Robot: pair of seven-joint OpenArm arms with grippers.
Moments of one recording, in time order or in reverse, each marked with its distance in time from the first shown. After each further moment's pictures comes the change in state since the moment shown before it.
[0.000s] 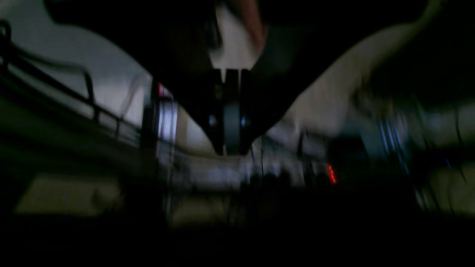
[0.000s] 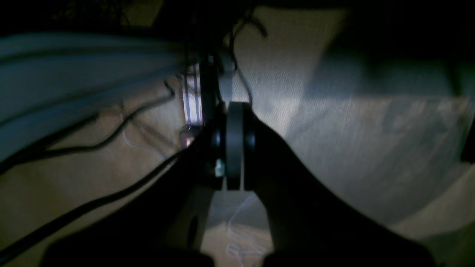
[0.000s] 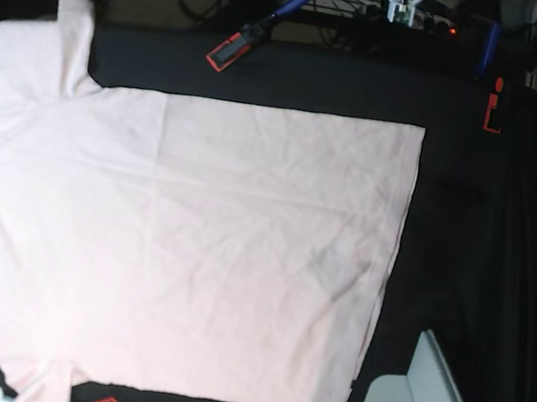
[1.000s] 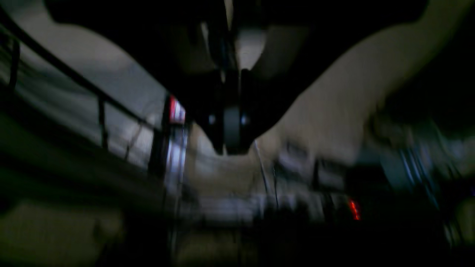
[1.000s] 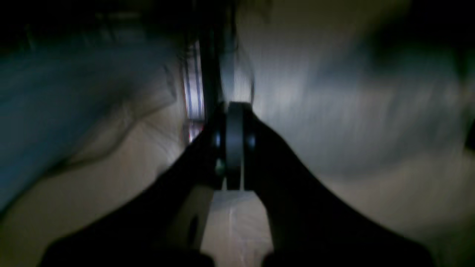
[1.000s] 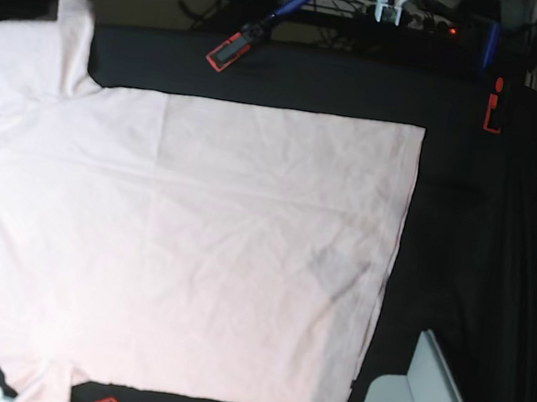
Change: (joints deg) left arm -6.8 0.9 0.0 -11.8 0.0 0.2 0.1; right arm 3.7 -0.3 0.2 -1.9 0.0 0.0 -2.6
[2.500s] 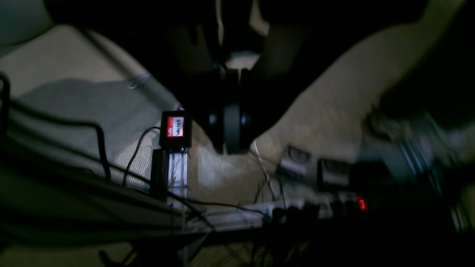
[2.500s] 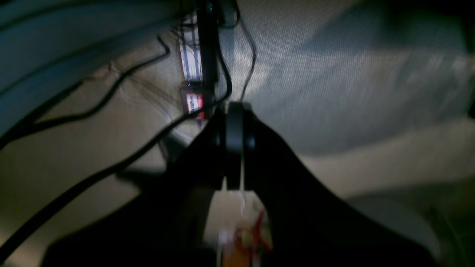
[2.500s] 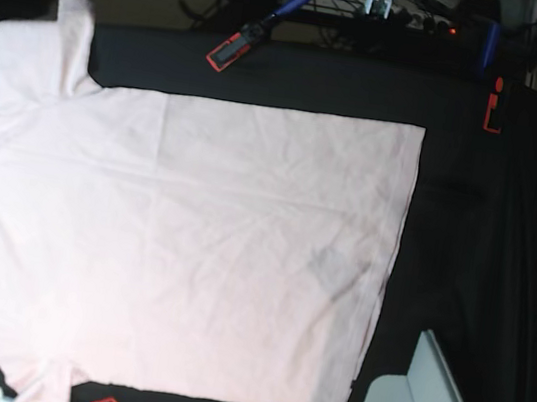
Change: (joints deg) left arm -5.8 0.6 -0.8 -9.2 2.7 0.0 13.6; right arm 3.0 0.2 -0.2 -1.0 0.0 0.3 -21.6
